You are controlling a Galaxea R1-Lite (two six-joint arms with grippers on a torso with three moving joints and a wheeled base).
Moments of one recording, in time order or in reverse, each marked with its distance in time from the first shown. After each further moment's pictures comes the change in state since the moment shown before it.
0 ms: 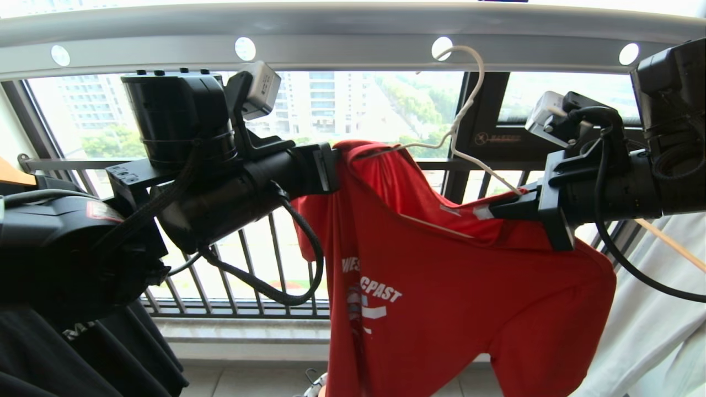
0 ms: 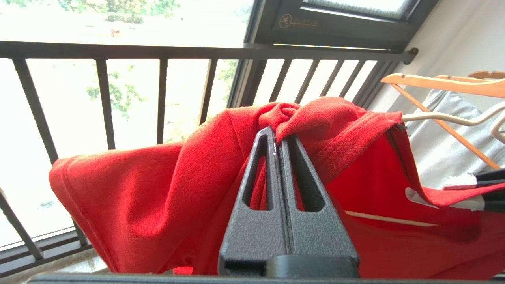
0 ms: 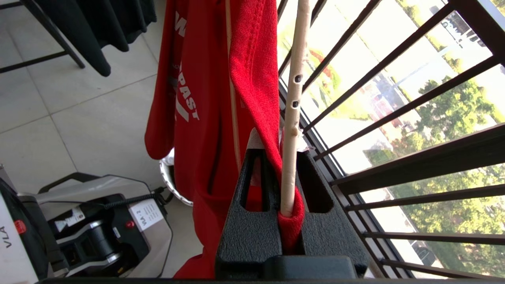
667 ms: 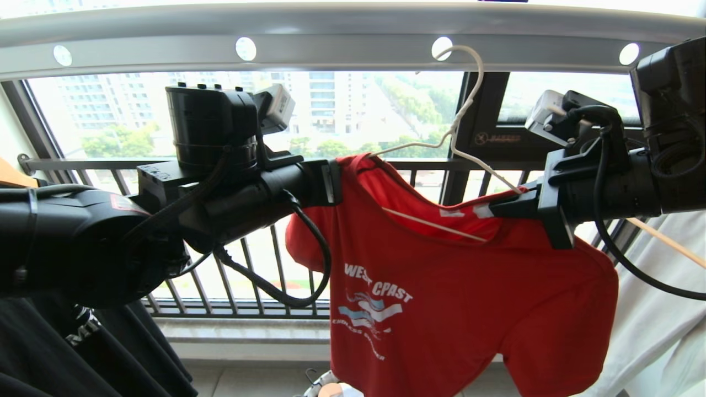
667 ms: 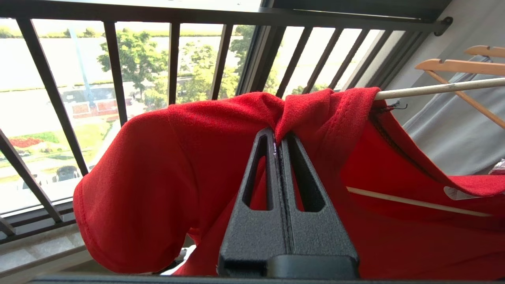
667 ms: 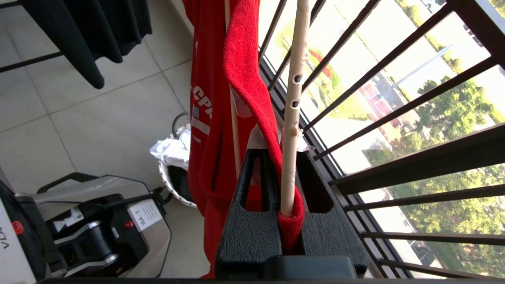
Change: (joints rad) left arm -0.005 0.038 -0.038 0.109 0.024 -0.006; right arm 0.000 0.005 -0.007 0.000 0.000 0.000
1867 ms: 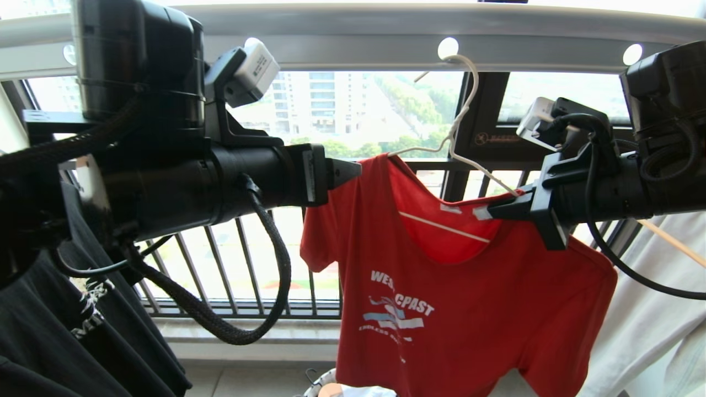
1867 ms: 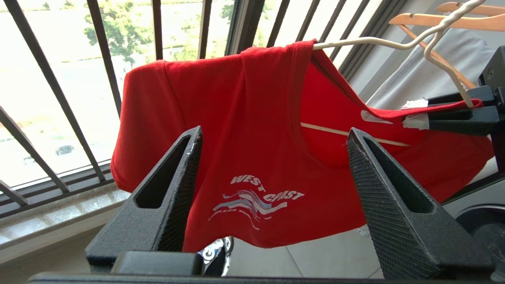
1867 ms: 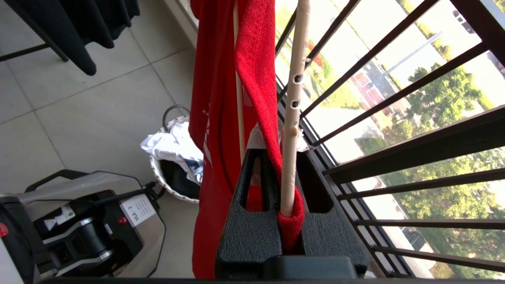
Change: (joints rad) left arm -0.065 -0.171 -0.099 0.374 0.005 0.007; right arm 0.005 0.014 0.001 0.000 -0.052 -0.001
